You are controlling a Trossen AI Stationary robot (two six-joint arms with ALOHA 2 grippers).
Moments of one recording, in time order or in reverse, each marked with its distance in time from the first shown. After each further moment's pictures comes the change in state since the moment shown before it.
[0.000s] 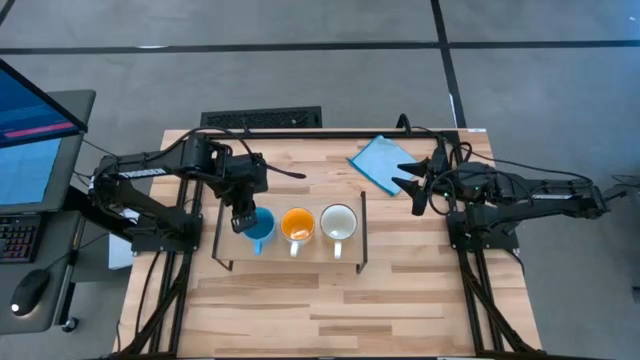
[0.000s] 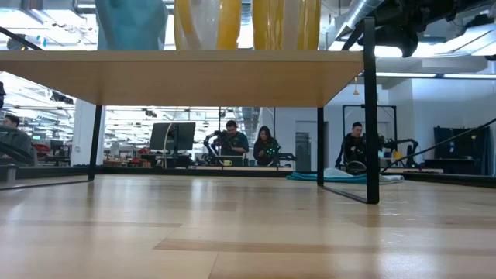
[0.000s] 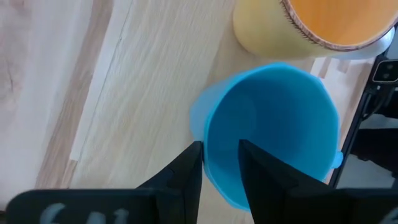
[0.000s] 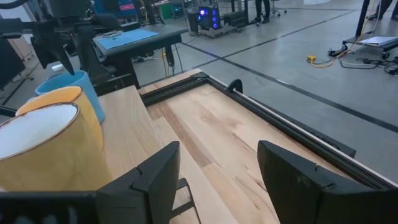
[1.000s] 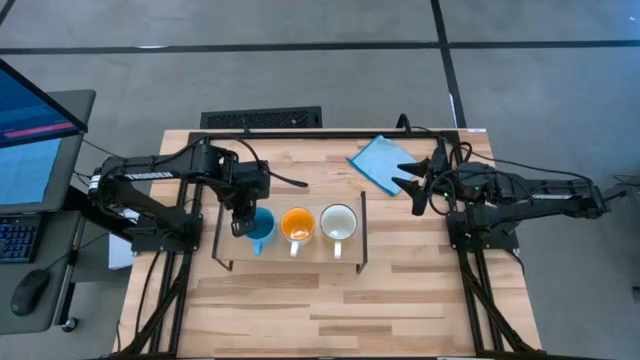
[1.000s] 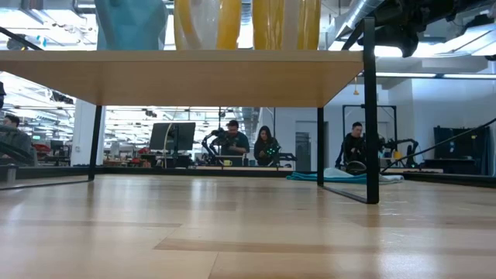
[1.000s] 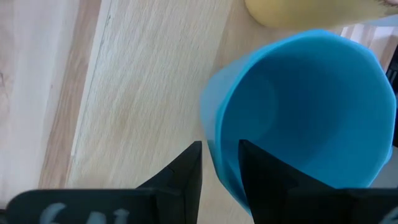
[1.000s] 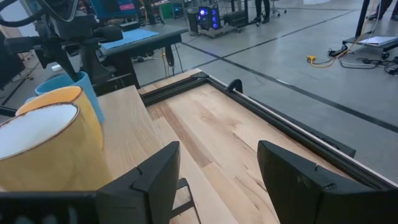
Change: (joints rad) left arm 0.000 0.000 -0.093 0.023 0.004 0.058; right arm 0.000 0.000 0.000 0.000 0.000 0.000
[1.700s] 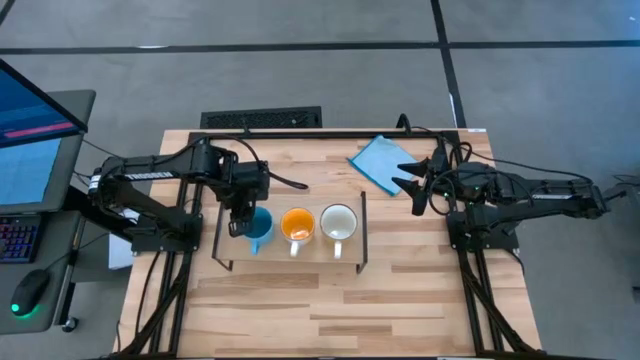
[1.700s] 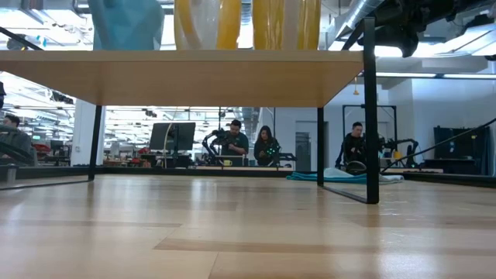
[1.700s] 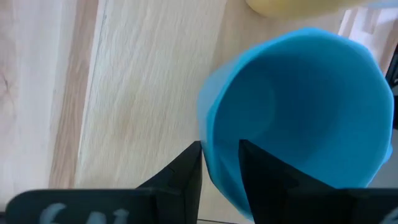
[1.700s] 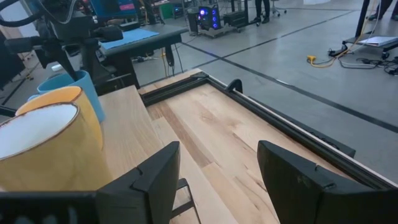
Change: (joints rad) left arm 0.000 0.000 0.000 -0.016 0.001 0.057; right arm 0.000 0.000 0.000 0.000 0.000 -0.001
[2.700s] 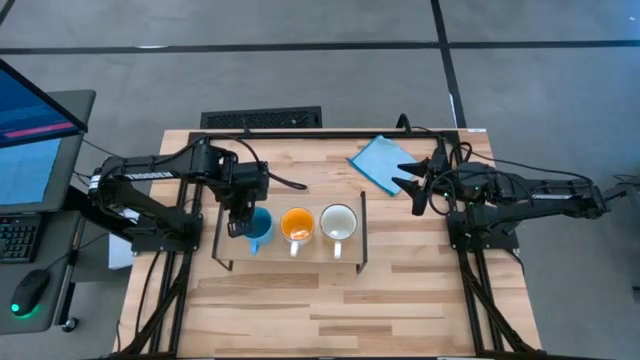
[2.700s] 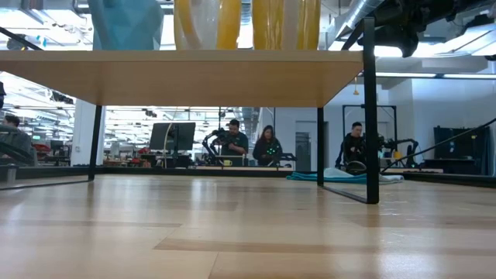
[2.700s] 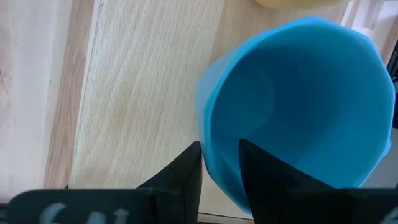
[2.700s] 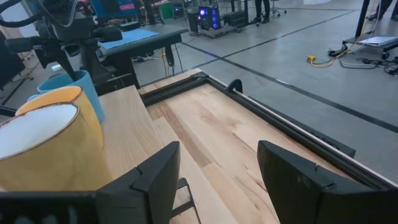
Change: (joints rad) left arm 0.000 0.000 0.000 -0.022 0.009 -0.015; right arm 0.000 0.000 0.000 0.000 0.000 0.000
